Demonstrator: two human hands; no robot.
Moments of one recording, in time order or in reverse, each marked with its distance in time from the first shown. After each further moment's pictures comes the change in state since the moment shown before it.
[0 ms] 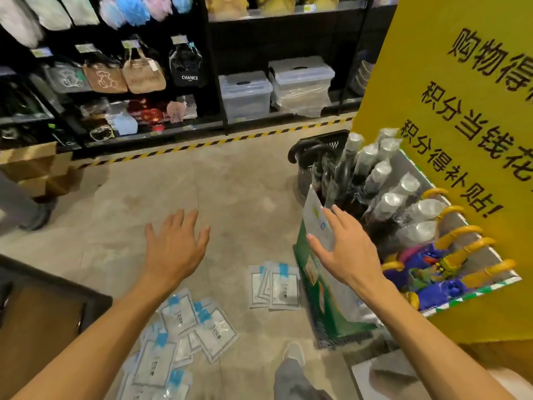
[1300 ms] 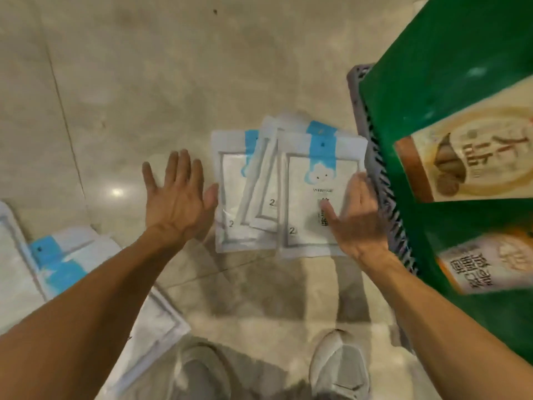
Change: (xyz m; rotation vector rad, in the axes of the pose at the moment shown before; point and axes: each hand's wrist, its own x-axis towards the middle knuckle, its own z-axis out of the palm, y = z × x) left_hand 0.219 0.011 0.937 0.076 -0.393 0.115; right_hand 0.063 0.326 0.905 0.033 -0.302 0.386
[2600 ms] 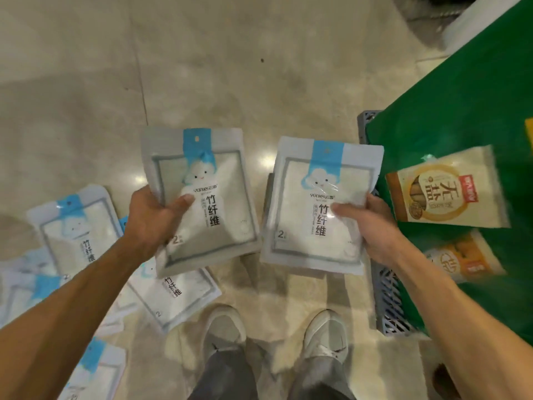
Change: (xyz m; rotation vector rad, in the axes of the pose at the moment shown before) left_hand -0.109 -0.075 -0.137 -1.271 0.134 -0.500; right_hand -0.034 -0.093 -0.147 0.974 -0.418 0.356
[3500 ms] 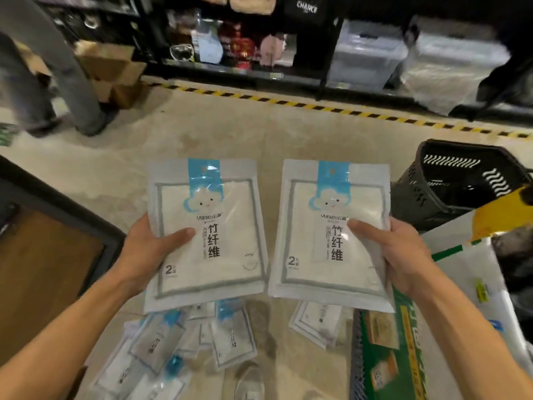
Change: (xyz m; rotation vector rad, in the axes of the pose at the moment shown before) left_hand -0.260 0.328 -0.410 -0.532 0.077 0.152; right_hand -0.417 -0.461 0.098 -0.042 -0.199 -0.311
